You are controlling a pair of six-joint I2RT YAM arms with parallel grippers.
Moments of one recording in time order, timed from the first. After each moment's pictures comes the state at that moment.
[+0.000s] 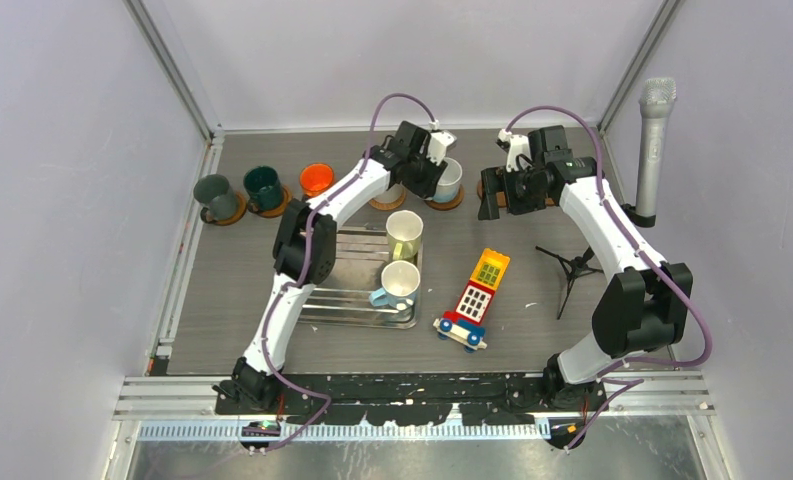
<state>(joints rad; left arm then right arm) -0.59 2.42 2.19 -0.57 0.23 0.15 0.15 1.55 1.38 -0.81 -0.31 -0.06</state>
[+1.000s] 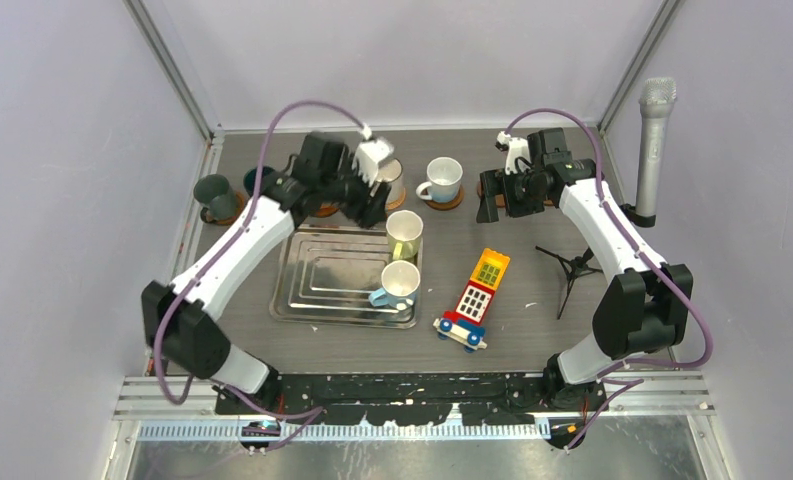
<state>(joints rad) -0.51 1.55 1.53 -0.62 0.36 0.20 0.15 1.54 1.36 -0.81 -0.33 -0.06</state>
